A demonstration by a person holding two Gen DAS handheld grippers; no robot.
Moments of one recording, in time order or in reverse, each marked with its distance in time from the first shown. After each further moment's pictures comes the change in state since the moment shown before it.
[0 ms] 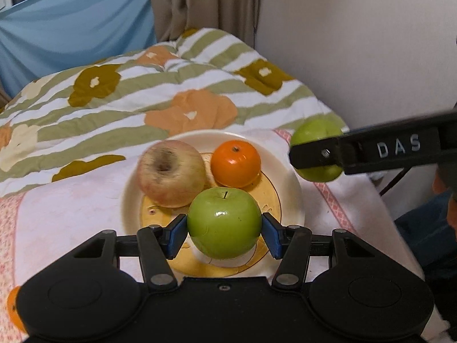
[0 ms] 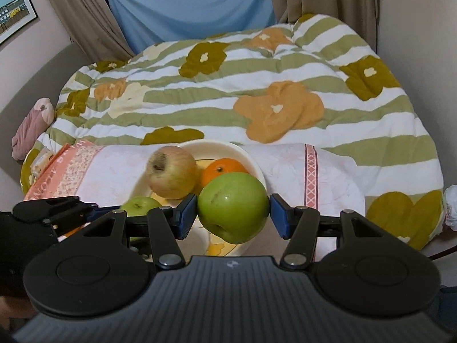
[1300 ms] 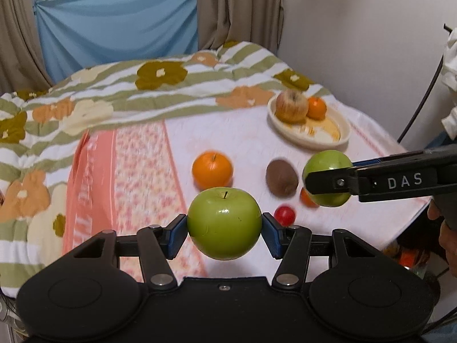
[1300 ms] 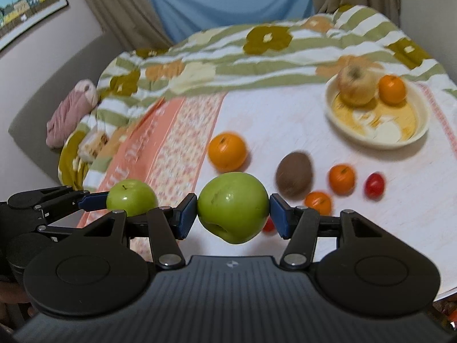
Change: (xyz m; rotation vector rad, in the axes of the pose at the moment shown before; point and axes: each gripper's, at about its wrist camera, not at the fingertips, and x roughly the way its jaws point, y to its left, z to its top) left arm -0.208 0.198 -0.177 -0.033 -0.091 -0.006; right arm -0.055 0.303 -0.136 0.053 -0.048 0.026
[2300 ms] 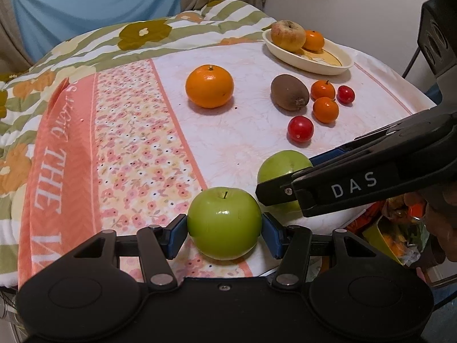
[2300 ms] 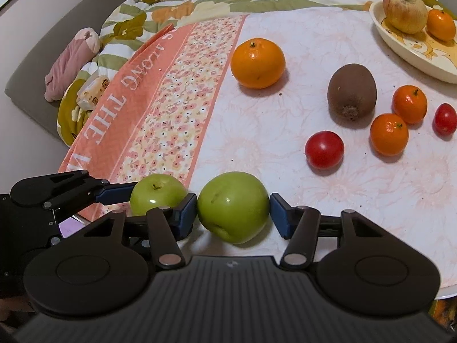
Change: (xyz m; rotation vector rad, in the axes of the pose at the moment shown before) left arm 0.050 0.022 -0.079 0.069 0.149 -0.041; right arm 0.098 0.040 -0.064 -0.033 0.236 0.047
